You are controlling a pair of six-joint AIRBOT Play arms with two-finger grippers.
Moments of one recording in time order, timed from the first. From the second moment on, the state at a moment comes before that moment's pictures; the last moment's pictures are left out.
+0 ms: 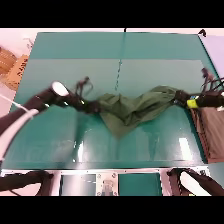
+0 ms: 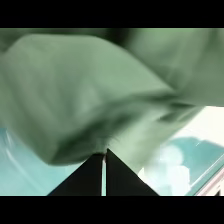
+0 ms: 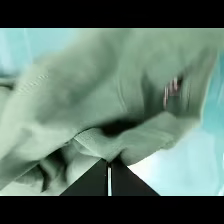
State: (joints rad) left arm -0.31 -1.38 1.05 0.81 -0.97 -1.33; right arm -0.26 -1.00 0.92 -1.08 1.11 1.53
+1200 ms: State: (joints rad) left arm -0.09 -1.06 1.80 1.24 -1.29 -1.36; right arm -0.28 -0.88 1.72 -1.04 1.13 1.51
